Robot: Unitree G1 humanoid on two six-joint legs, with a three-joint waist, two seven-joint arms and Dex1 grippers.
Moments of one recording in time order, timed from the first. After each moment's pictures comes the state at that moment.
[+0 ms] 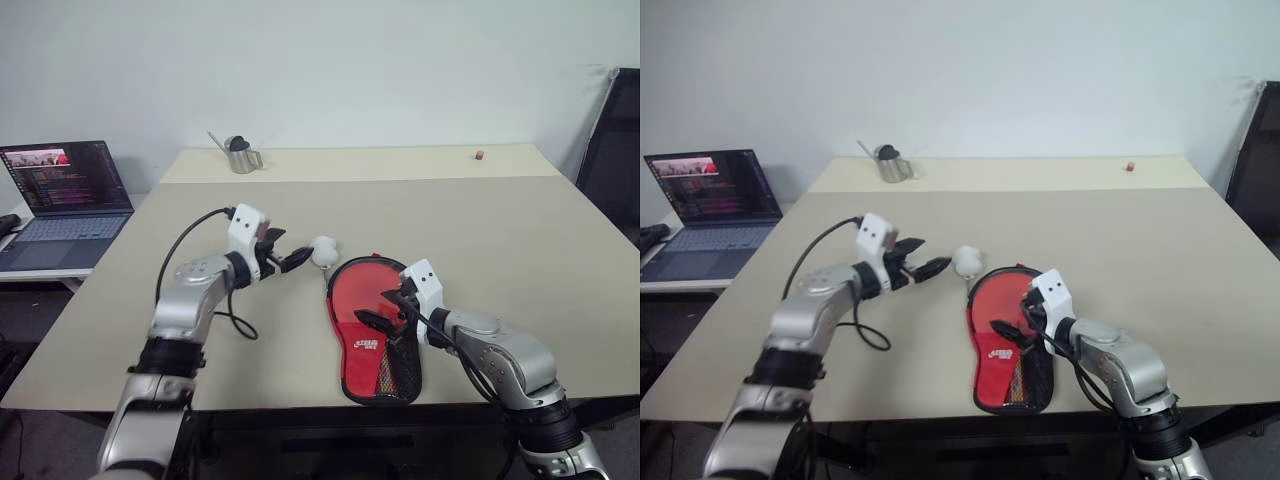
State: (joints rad) left arm -0.79 0.44 0.00 0.47 -0.24 0.36 -0.70; right arm -0.41 -0.30 0.14 -0.25 0.41 0.91 0.45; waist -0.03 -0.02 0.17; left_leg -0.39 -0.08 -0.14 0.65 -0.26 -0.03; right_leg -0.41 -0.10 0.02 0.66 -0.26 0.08
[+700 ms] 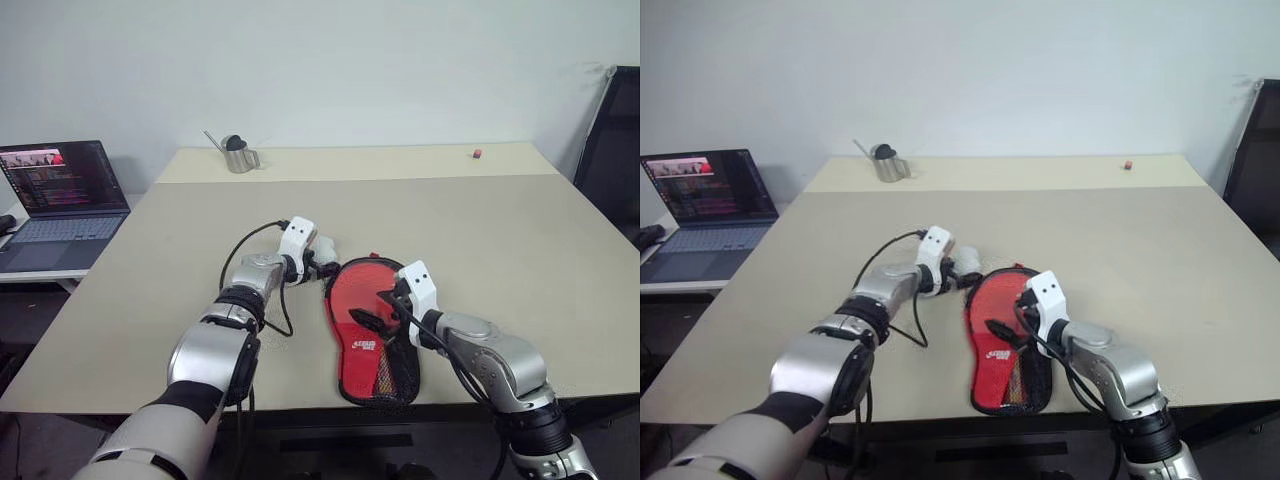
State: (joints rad) left arm -1.15 0.25 -0.03 1.31 -0.02 0.15 -0.64; right arm -0.39 -0.26 0.14 -0.26 0.40 0.91 0.40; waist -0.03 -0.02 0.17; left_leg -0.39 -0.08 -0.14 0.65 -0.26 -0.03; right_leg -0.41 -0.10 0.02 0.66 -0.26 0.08
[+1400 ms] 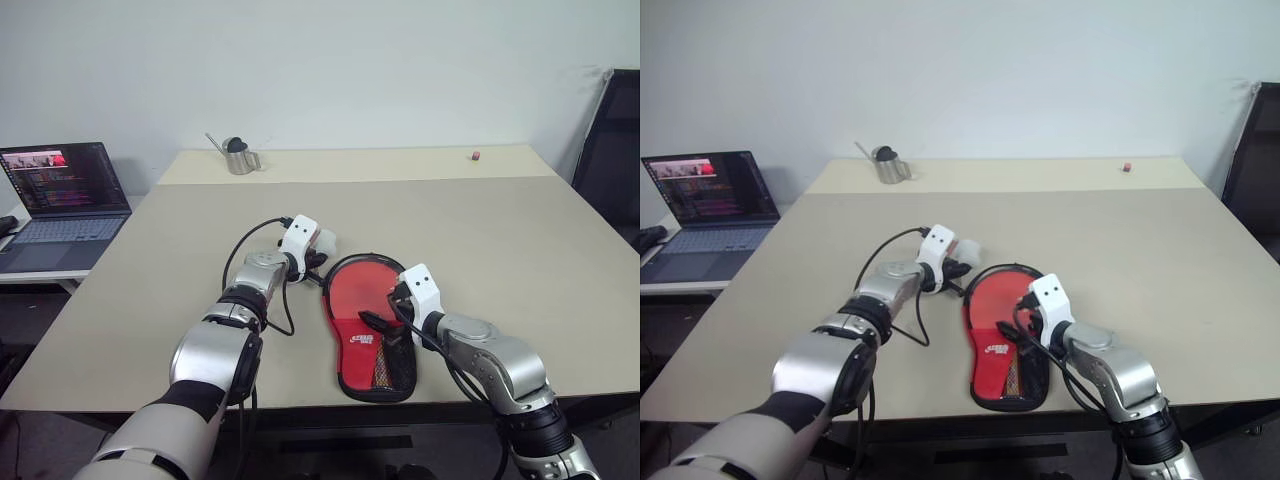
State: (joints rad) left arm -1.16 0.23 -0.02 1.31 0.07 0.09 -0.58; right arm -0.39 -0.28 0.18 -0.25 0.32 0.93 0.35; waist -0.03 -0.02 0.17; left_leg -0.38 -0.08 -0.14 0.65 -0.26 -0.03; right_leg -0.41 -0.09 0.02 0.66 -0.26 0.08
